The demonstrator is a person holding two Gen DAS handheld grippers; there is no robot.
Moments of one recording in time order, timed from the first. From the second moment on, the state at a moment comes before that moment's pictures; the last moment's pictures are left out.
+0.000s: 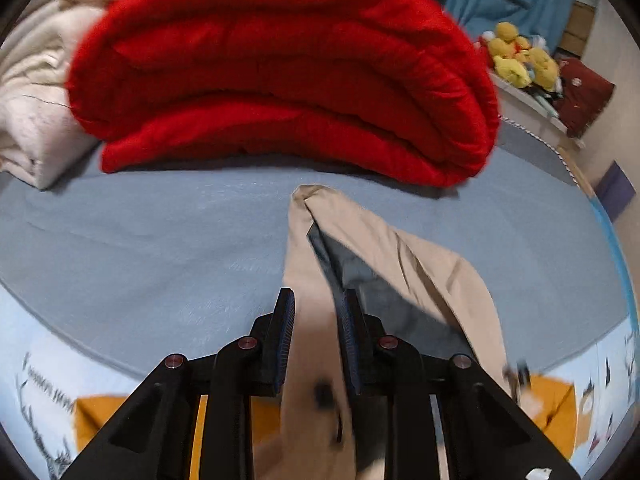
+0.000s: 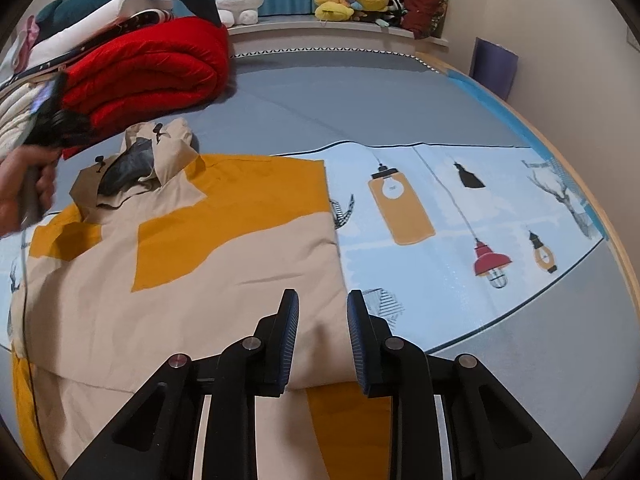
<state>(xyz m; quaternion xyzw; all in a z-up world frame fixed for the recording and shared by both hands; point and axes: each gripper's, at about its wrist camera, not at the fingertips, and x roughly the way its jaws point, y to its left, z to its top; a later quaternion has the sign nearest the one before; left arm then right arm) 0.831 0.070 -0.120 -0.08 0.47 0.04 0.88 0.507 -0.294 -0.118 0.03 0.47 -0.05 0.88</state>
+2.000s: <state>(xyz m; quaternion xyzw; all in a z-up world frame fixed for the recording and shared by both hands) 0.459 0.069 -0.188 -0.39 0.55 -0.06 0.74 0.503 -0.230 -0.141 0.22 0.52 0.14 0.81</state>
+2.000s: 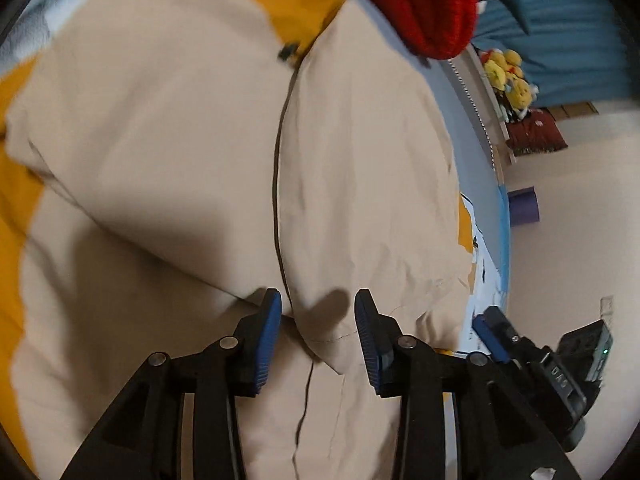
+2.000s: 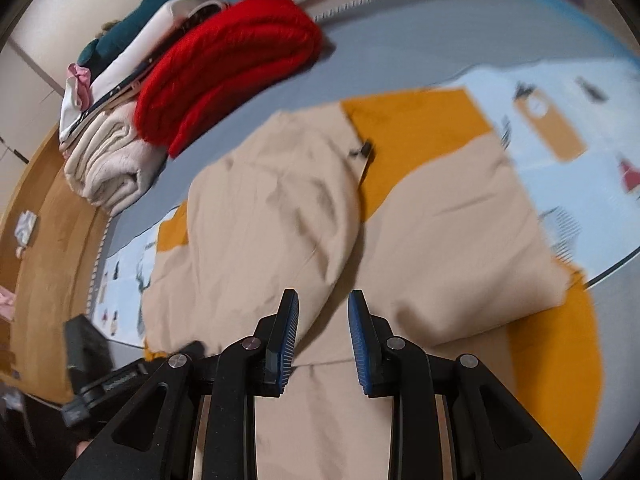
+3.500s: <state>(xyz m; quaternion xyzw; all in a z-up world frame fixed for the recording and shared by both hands) 0.469 -0.006 -0.166 -0.13 0.60 -0.04 0.79 0.535 -0.173 -0.164 0.21 0.50 0.21 0.81</state>
